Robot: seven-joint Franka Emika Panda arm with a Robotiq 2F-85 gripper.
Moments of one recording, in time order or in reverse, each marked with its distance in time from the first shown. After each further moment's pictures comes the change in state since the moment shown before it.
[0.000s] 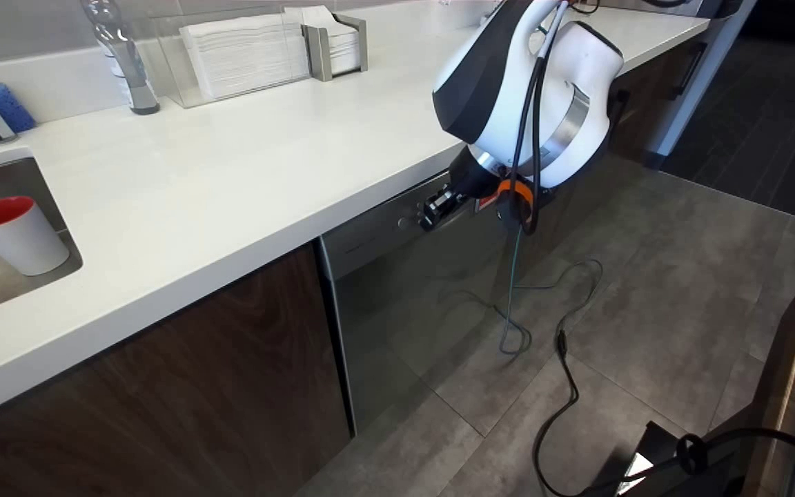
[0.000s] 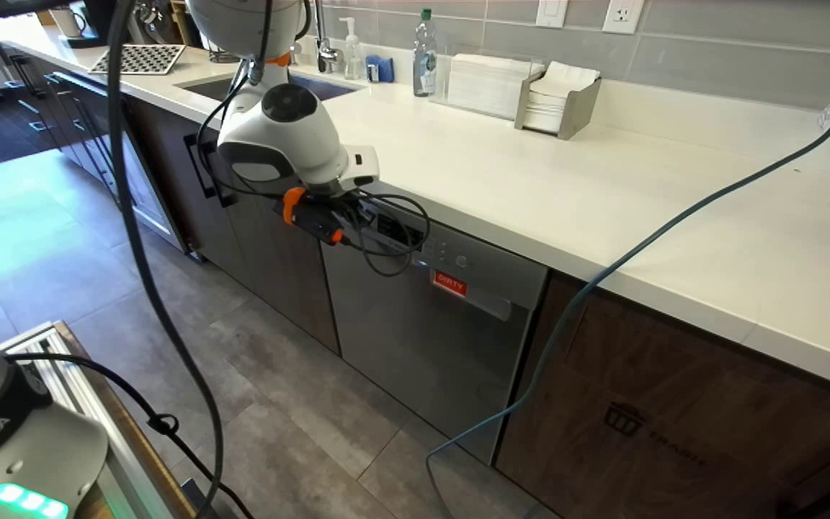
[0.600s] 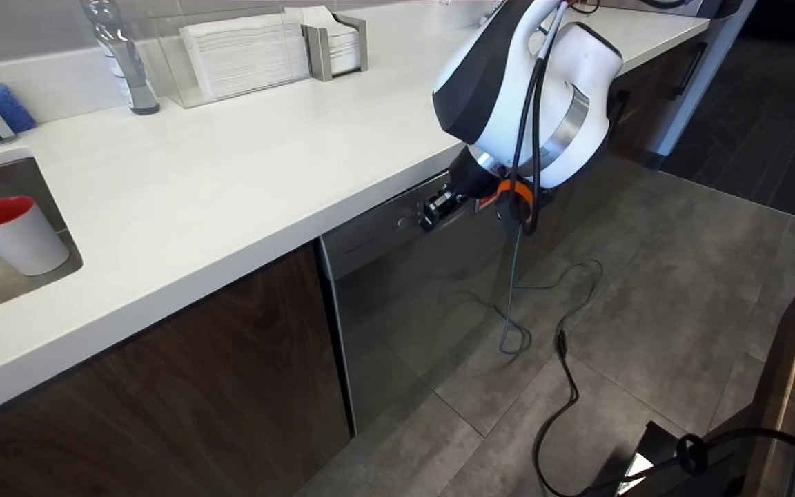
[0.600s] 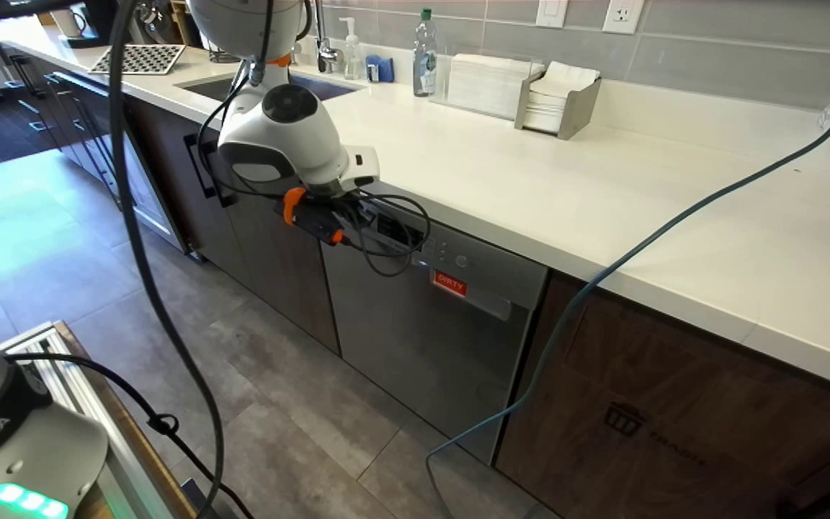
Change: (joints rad) arm -0.002 0.003 0.000 0.001 -0.005 0.000 0.000
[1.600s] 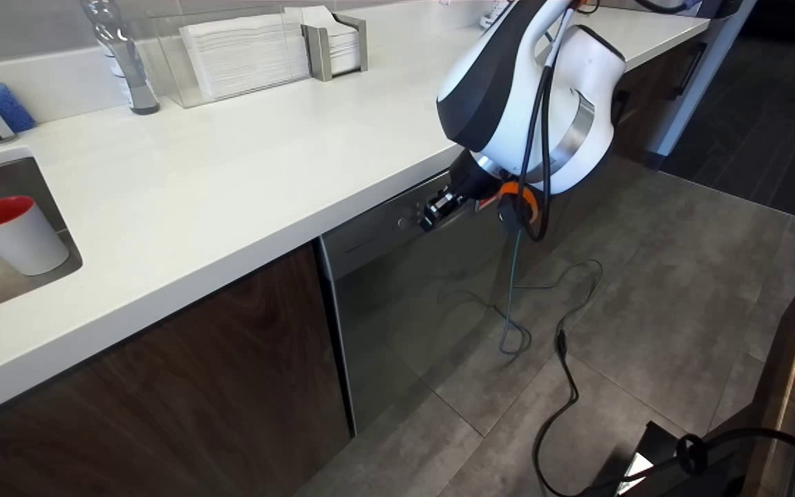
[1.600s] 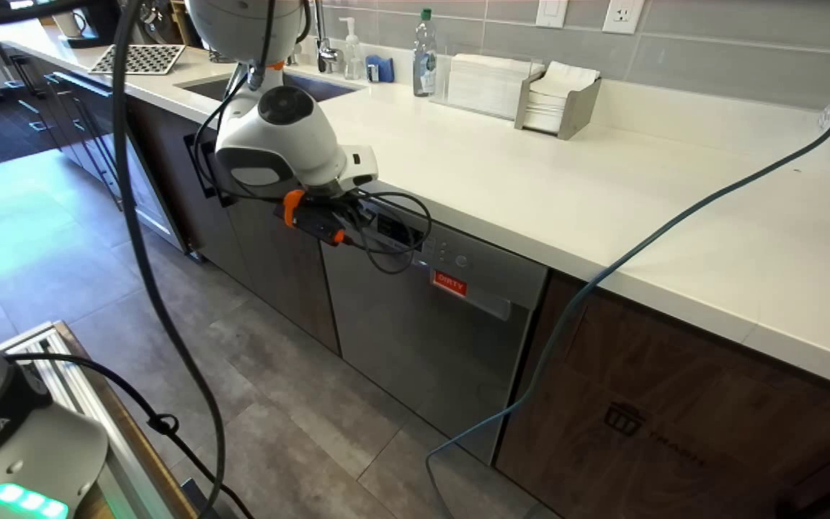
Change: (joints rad) arm -0.002 0.008 0.000 -0.015 -0.055 0.032 0.000
